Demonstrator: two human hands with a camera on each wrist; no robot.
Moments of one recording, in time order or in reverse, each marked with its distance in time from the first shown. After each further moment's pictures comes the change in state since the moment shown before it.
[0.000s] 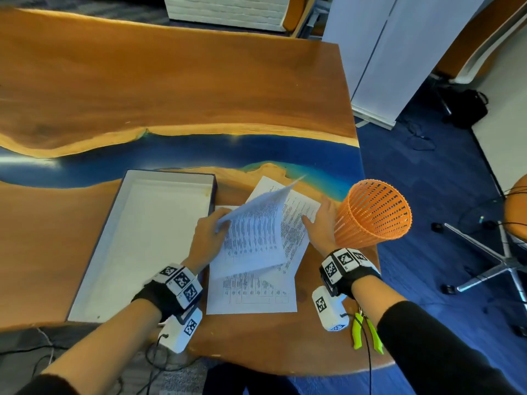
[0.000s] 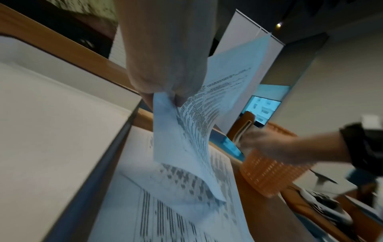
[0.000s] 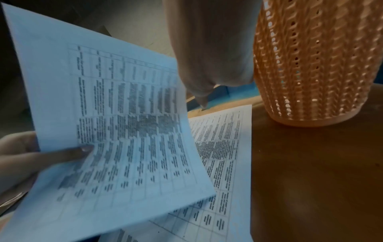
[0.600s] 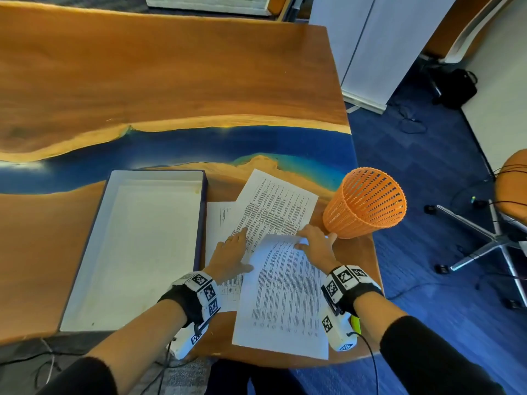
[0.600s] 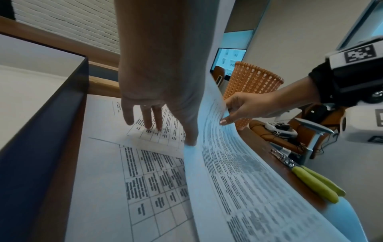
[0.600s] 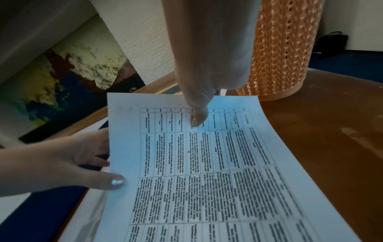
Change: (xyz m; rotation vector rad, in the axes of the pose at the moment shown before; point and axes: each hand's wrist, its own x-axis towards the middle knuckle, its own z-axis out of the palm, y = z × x) left_hand -0.021 -0.012 0.059 0.552 -0.639 -0.121; right_hand -0.037 0.052 0.013 -0.251 -0.345 -0.084
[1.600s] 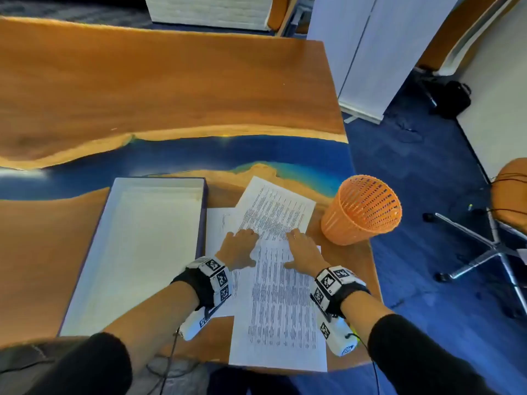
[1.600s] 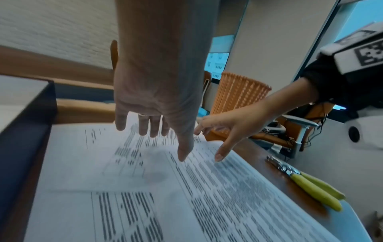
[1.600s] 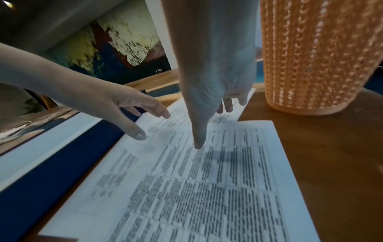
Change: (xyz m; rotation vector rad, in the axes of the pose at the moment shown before) left_hand 0.023 0.022 -0.028 0.376 -0.082 0.116; right_hand 0.004 -0.025 0.002 -0.409 -0.228 -0.147
